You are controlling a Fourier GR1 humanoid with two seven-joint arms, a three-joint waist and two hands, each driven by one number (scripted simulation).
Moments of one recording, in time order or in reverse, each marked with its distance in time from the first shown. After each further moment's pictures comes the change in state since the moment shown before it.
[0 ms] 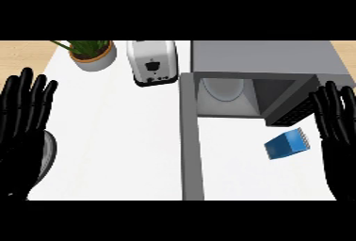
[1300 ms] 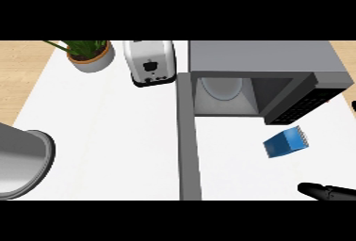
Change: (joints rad) left arm 0.358 0.050 0.361 -0.221 0.558 -0.274 0.191; right arm 0.064 -0.066 -0.205 -0.031 -0.057 0.071 0.068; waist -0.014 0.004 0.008
